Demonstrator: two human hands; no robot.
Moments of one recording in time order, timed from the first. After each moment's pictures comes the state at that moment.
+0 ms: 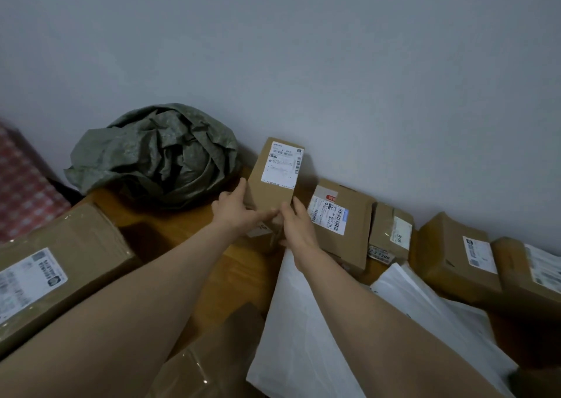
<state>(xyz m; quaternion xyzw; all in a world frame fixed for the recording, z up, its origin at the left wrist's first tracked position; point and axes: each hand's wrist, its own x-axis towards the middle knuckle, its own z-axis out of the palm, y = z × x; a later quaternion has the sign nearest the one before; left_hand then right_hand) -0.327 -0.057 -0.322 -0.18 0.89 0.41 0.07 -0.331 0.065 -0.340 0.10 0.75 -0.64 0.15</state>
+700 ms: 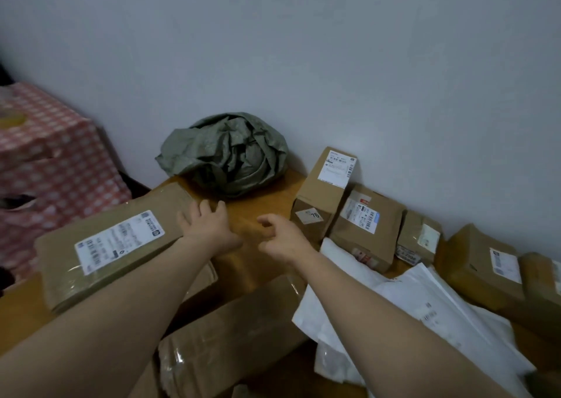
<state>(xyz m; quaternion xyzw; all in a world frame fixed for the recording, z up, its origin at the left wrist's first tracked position) -0.206 -0.140 -0.294 -0.24 0.95 0.12 0.13 -0.241 0.010 -0.293 -0.20 0.88 -0.36 0.25</state>
